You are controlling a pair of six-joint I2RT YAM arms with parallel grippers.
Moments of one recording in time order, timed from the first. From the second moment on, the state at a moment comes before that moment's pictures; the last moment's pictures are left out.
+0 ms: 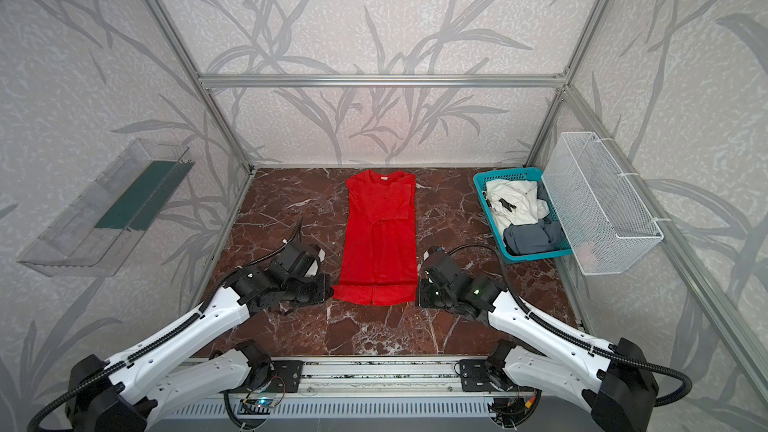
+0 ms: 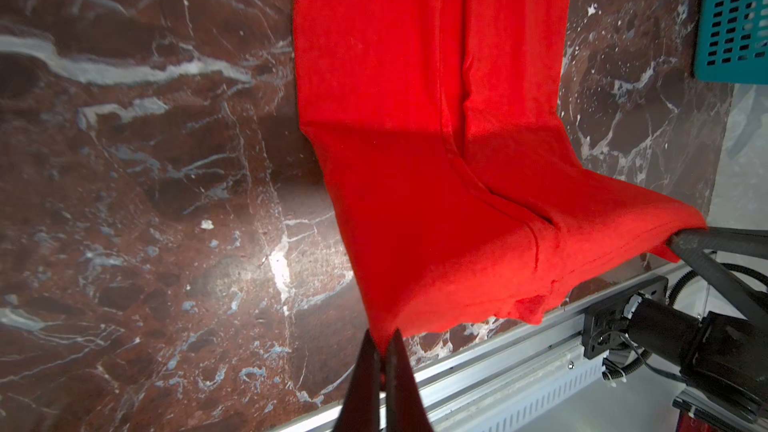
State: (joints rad) left arm -0.64 1.00 0.77 -0.81 0.13 -0.74; right arm 0.80 1.01 0.70 -0.61 -0.07 0.81
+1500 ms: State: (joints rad) left arm -0.34 1.75 1.32 -0.66 0.12 -0.46; right arm 0.39 1.68 1.11 -0.38 -0.31 0.47
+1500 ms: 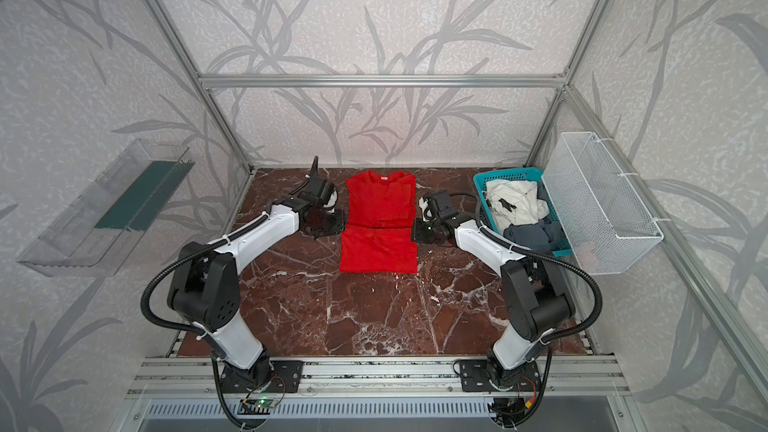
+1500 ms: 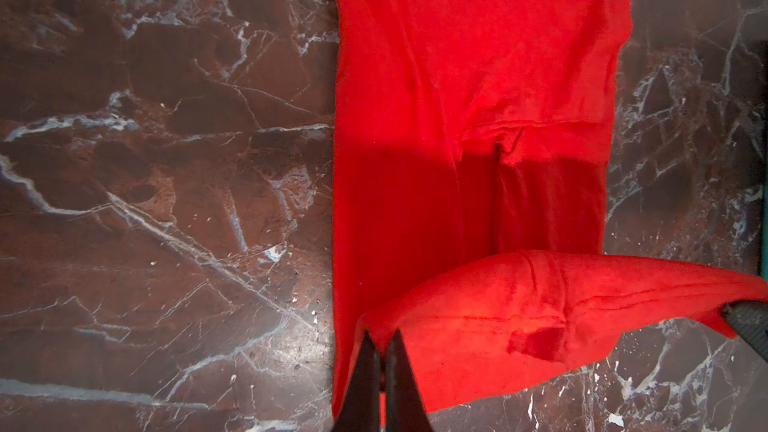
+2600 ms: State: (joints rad) left arm -0.30 1.89 1.38 -0.57 0.17 -0.42; right arm 0.37 1.72 1.18 -0.41 -0.32 0.38
